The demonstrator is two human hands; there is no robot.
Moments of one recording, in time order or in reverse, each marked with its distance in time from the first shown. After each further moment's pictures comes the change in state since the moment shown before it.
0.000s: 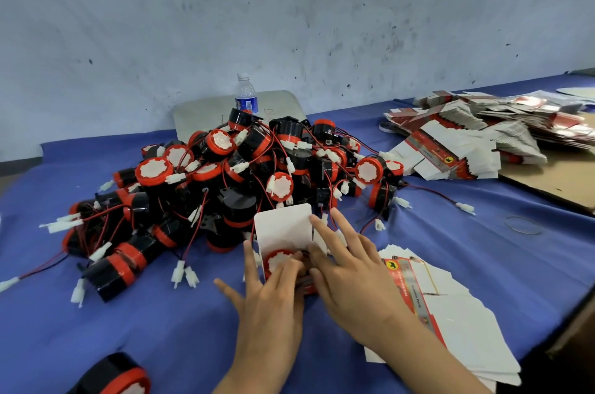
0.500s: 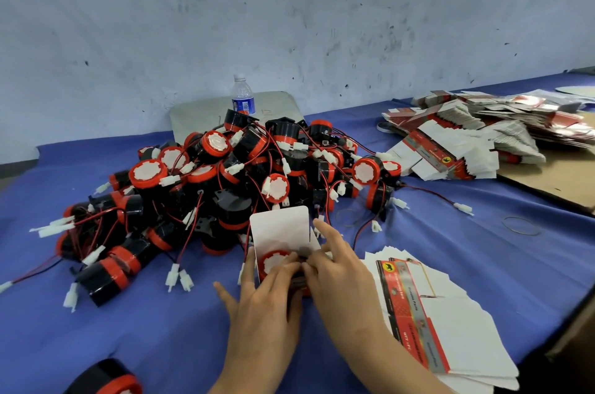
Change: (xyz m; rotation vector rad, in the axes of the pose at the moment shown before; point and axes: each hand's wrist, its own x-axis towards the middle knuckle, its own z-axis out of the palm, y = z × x) left_hand -0.001 0.002 -0.009 -0.035 -0.123 -0.050; right_hand 0.011 -0.018 0.014 0.287 -0.042 0.229
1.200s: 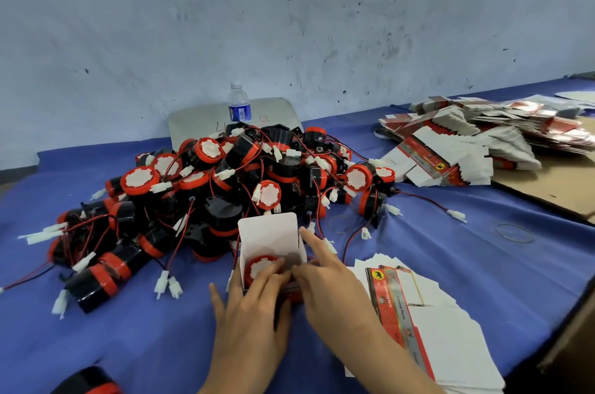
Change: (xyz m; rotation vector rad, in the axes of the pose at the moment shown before) left_hand 0.005 0.000 0.005 0.128 -0.022 -0.023; right_hand 0.004 0.011 -0.017 0.070 -0.280 -0.045
